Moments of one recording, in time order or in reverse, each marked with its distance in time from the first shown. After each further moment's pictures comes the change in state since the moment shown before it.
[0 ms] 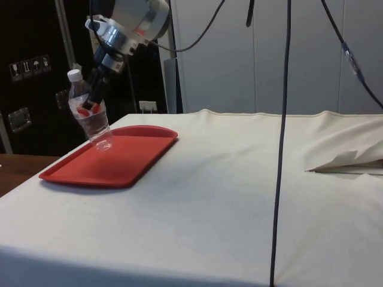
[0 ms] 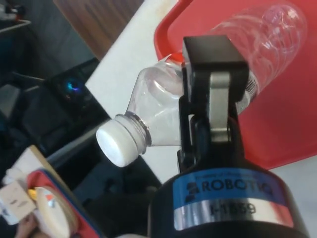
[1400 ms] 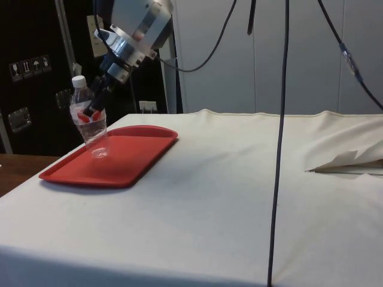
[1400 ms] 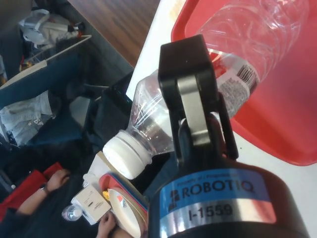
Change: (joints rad) arm 0.000 0.030 -0.011 -0.005 0.272 -0.012 -0.246
